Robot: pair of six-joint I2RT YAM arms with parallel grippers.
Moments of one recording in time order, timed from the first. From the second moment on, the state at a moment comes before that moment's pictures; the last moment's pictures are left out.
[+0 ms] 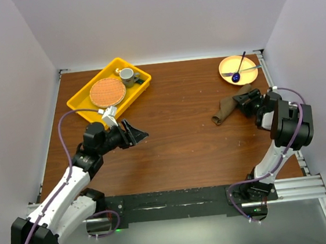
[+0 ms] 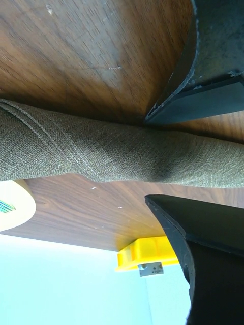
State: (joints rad) left arm -0.39 0.85 0.50 -0.03 0.44 -0.78; right arm -0.37 1.86 0.67 0.68 -0.49 0.94
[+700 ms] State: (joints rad) left arm -0.60 0.86 0.62 -0.16 0.40 -0.66; right arm 0.08 0.74 0.68 -0.46 -0.17 0.57
